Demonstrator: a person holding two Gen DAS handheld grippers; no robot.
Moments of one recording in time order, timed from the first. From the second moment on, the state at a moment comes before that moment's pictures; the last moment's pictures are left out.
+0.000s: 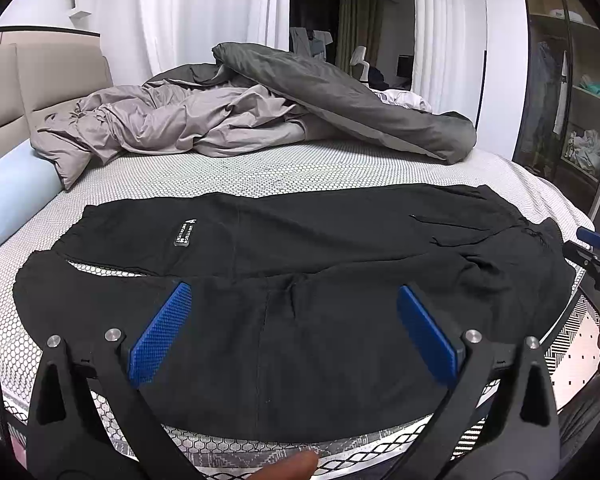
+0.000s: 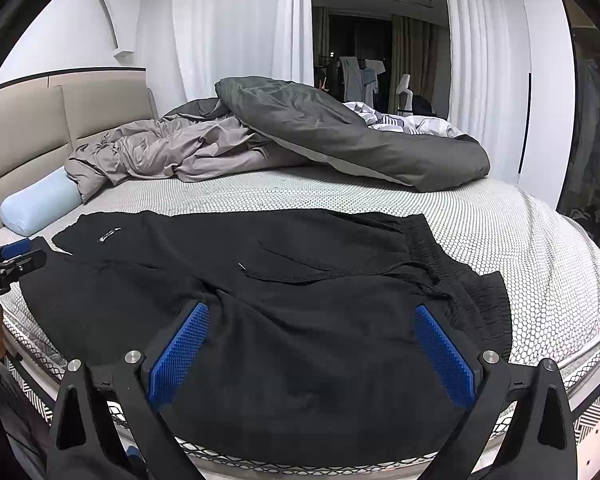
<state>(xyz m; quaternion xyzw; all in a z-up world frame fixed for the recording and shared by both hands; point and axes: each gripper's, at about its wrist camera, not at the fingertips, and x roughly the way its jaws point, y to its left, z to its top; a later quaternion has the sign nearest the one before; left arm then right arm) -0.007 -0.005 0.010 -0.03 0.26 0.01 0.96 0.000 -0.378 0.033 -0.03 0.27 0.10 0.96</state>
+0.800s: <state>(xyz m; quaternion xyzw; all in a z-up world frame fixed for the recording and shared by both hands) -0.015 0.054 0.004 -0.08 0.29 0.08 0.95 0.001 -0.420 0.041 0.02 0.29 0.14 0.95</state>
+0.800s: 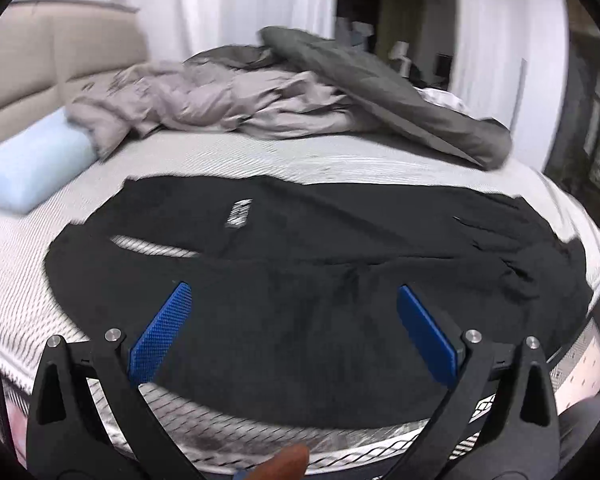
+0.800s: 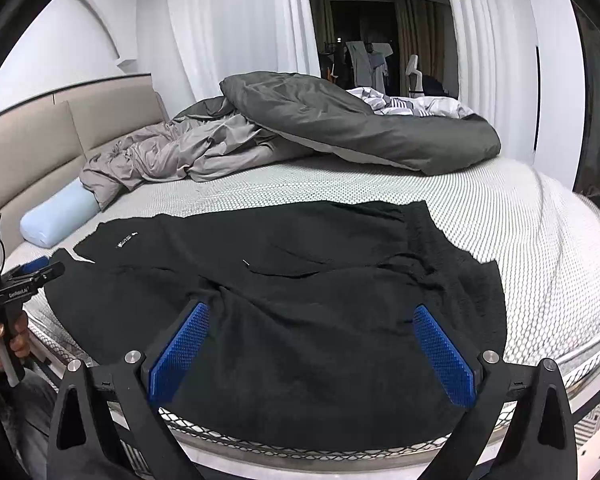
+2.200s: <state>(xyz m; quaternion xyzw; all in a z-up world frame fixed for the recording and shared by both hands) -0.077 0.355 -0.082 -0.37 0.28 0.18 0.87 -0.025 -0.545 -0.083 0.33 0.34 0.02 0.88</state>
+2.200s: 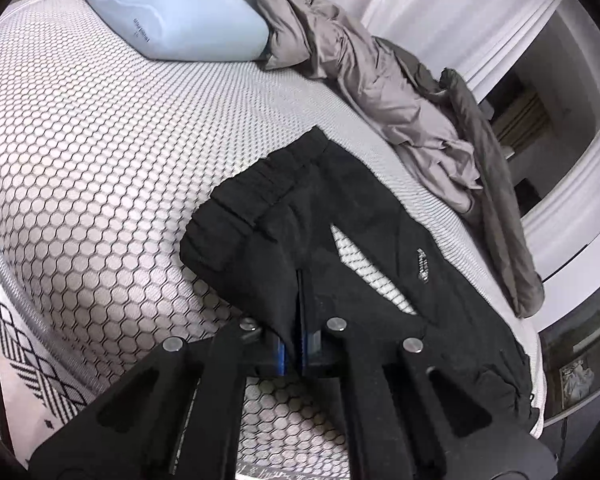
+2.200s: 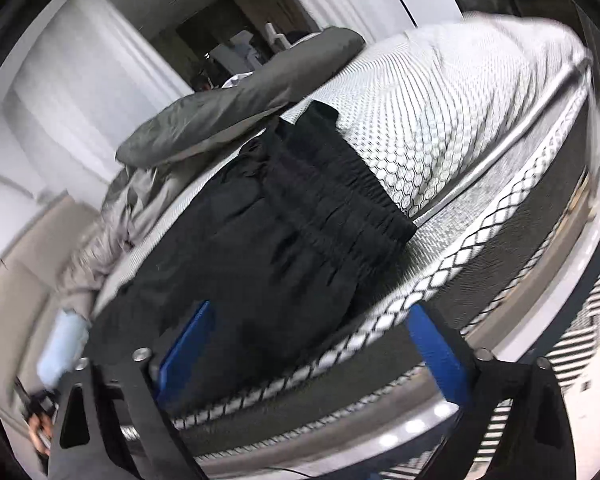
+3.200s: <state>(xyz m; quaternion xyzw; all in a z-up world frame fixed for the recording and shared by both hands) 0.020 0.363 0.009 -0.34 0.29 0.17 0.88 0.092 -0.524 0.097 0.32 0.24 0.04 0.92</state>
